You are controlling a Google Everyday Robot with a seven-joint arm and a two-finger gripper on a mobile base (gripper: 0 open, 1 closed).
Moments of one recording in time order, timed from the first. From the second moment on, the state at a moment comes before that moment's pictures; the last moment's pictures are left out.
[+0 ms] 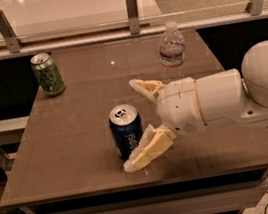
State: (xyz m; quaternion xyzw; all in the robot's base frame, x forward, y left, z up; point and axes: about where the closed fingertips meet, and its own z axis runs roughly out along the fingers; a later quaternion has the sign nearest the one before) arm 0.429 0.015 0.904 -0.57 0.61 0.27 0.48
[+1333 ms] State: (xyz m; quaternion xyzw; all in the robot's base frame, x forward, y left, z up) arm 0.423 0.033 0.905 -0.58 0.59 0.29 0.49
